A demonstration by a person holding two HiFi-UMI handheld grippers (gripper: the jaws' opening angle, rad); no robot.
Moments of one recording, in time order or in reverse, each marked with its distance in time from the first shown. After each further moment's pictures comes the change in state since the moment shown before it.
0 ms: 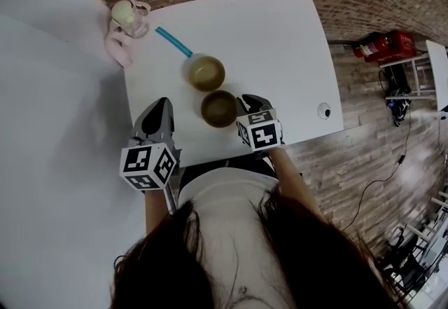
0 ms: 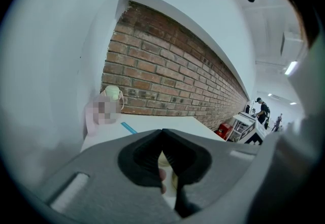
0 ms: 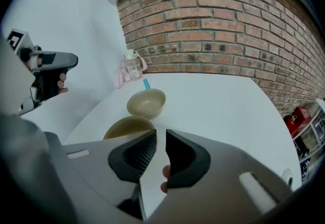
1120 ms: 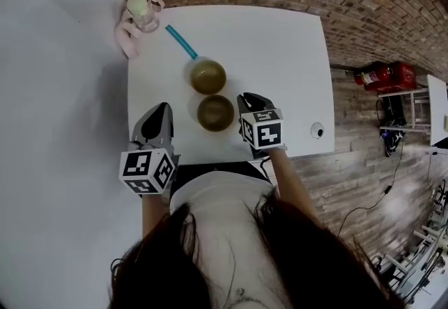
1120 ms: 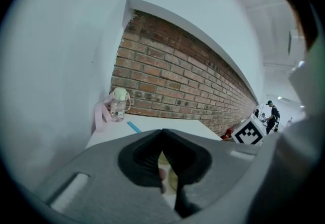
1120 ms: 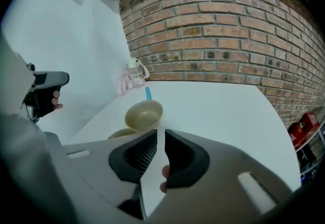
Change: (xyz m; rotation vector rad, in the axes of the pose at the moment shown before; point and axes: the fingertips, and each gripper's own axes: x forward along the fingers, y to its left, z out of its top) left arm -0.021 -0.014 -0.008 -0.037 -0.054 0.093; right arm -0.007 -0.018 0.032 -0.040 -0.062 0.066
